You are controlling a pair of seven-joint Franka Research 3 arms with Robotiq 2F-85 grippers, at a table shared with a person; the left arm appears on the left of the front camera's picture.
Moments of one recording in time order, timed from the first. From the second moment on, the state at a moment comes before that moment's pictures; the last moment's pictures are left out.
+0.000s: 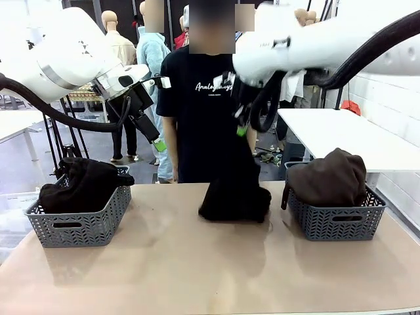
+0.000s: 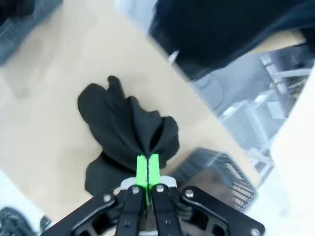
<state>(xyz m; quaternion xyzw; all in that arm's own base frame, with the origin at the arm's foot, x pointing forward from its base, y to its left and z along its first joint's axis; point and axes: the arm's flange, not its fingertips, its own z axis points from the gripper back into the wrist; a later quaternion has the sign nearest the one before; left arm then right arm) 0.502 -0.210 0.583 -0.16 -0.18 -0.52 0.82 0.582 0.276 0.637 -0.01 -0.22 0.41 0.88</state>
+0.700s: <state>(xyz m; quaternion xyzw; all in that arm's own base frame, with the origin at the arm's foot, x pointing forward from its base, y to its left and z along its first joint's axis) 0.502 -0.210 0.583 -0.16 -0.18 -0.52 0.82 0.561 0.260 0.782 -0.05 -0.35 0.37 0.86</state>
